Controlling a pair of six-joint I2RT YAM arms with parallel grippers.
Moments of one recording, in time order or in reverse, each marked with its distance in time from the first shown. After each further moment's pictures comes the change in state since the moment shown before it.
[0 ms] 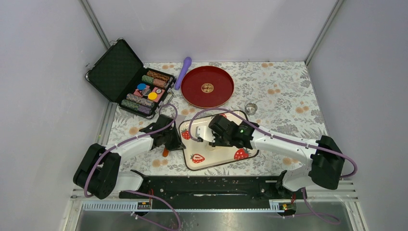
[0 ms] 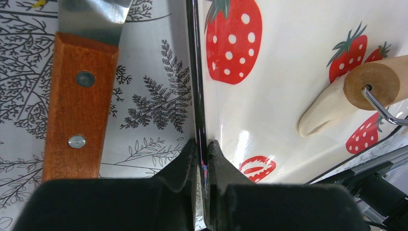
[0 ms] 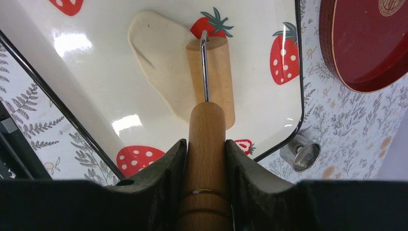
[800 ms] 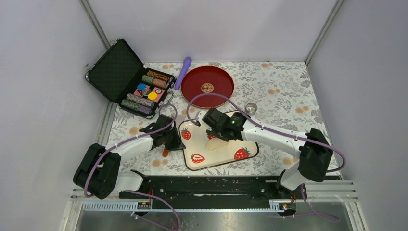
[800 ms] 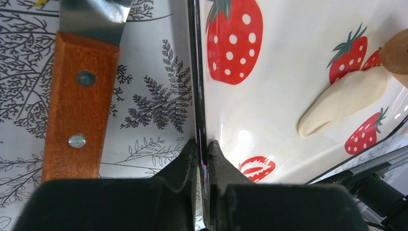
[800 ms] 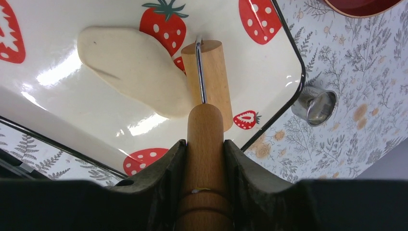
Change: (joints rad) left arm 0.000 0.001 0.000 0.000 0.000 -0.007; right arm -0.017 0.127 0.147 -0.085 0.175 0.310
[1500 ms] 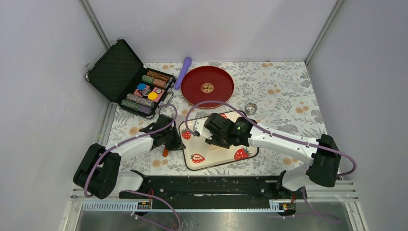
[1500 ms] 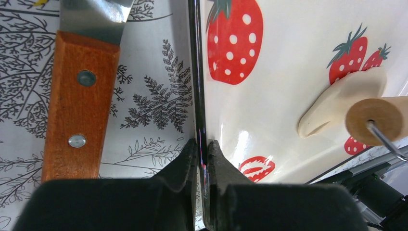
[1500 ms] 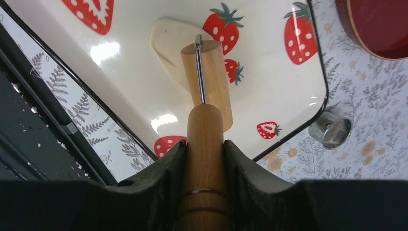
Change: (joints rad) left arm 0.000 0.000 0.000 0.000 0.000 -0.002; right arm 0.065 -0.103 0.008 -0.067 -0.134 -0.062
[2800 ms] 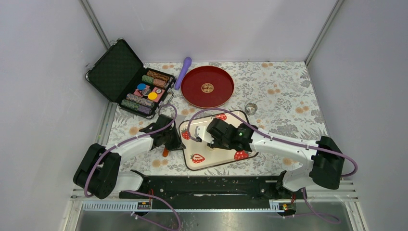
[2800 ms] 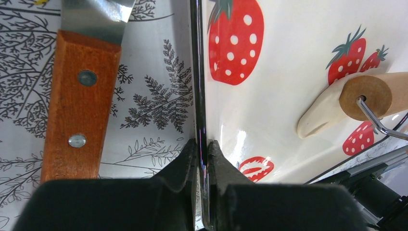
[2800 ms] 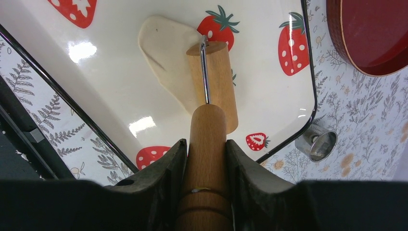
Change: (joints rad) left arm 0.000 0.002 -0.002 0.006 0.004 -0.010; right arm 0.009 -0.029 -0.165 0.147 0.017 -0.109
